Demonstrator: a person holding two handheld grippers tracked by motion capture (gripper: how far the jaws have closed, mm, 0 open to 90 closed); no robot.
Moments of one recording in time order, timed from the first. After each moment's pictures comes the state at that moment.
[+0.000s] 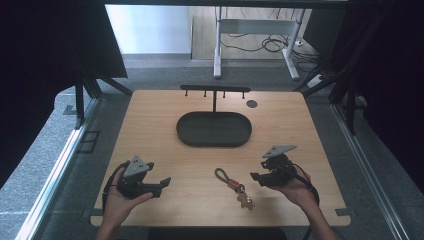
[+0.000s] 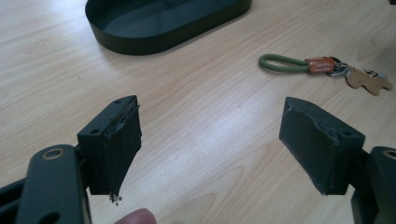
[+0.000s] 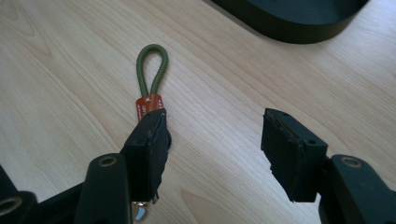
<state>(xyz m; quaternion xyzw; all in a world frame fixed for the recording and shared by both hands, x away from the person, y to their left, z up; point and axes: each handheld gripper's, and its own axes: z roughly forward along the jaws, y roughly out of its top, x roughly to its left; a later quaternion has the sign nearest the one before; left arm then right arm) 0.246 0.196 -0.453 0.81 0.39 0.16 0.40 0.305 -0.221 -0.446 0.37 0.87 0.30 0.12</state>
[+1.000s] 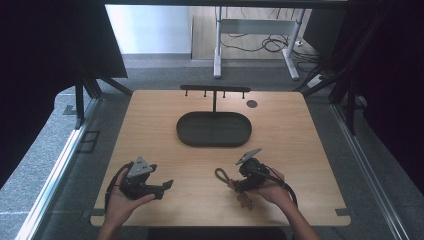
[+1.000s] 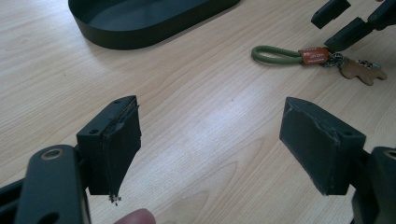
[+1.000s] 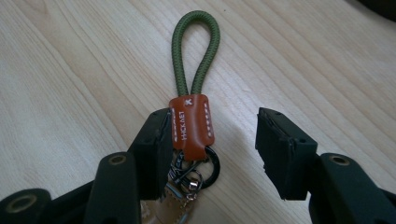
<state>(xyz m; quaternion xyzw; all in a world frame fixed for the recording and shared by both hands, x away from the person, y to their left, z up) 0.249 0.190 -0.460 0.82 0.38 0.15 0.40 0.319 -0.164 -0.492 0.32 0.91 0.24 0.07</state>
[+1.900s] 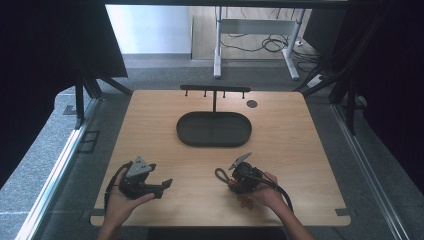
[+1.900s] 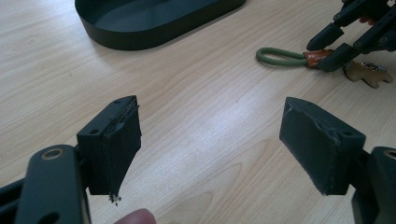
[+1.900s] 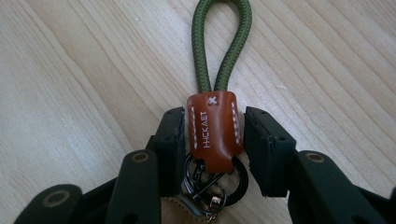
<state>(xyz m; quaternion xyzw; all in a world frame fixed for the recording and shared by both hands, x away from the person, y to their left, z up) 0.250 0.193 -0.459 0.81 0.39 0.16 0.40 0.317 -0.147 -0.510 0.31 0.92 0.21 0.06</state>
